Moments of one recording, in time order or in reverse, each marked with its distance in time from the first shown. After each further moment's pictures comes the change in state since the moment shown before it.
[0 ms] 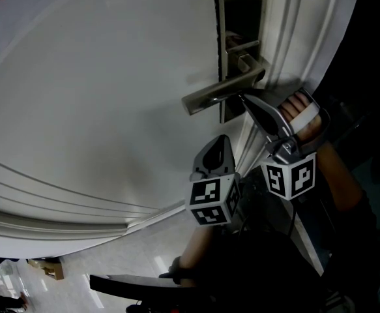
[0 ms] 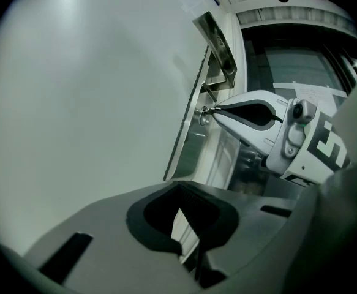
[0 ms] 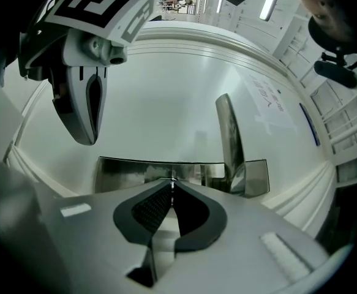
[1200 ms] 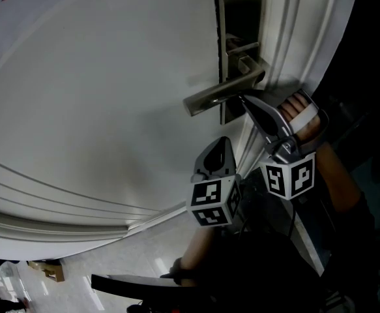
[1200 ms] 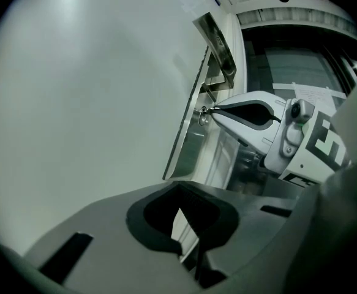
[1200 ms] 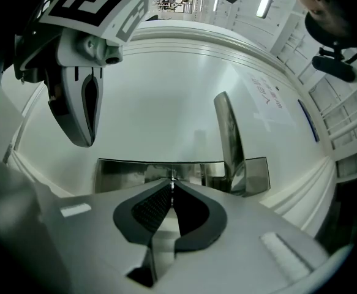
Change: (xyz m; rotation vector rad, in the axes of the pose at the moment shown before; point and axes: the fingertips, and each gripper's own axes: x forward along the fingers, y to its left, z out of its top) left arm -0.001 -0.001 -0.002 -0.006 0.007 -0.008; right arm 0.001 0.000 0.000 0.025 0.007 -0.001
